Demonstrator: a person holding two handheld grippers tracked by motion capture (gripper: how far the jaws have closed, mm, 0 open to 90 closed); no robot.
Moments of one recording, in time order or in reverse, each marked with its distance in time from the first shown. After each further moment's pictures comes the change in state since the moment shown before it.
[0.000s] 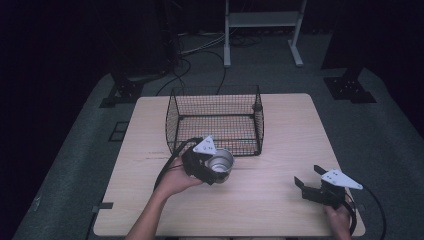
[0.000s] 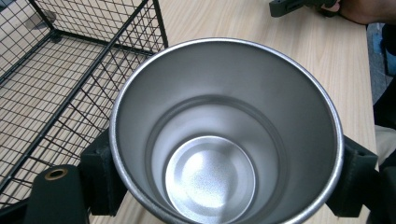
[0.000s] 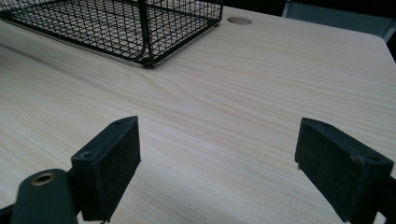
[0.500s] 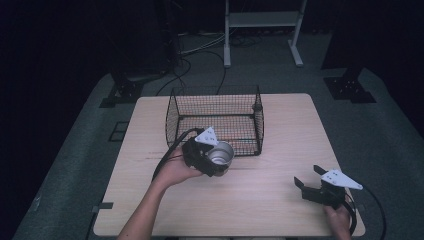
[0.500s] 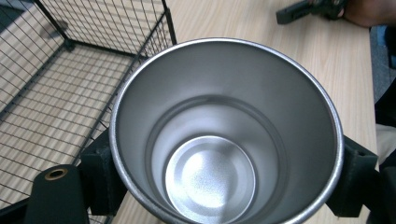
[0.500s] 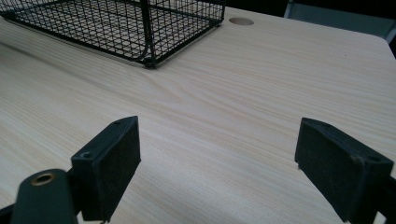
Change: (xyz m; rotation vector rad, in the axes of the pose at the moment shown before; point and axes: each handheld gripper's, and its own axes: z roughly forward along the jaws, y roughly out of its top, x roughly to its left) left arm 0.014 0.025 -0.012 0.024 0.001 0.012; right arm 0.000 0.000 0.000 -0.004 0.007 -0.005
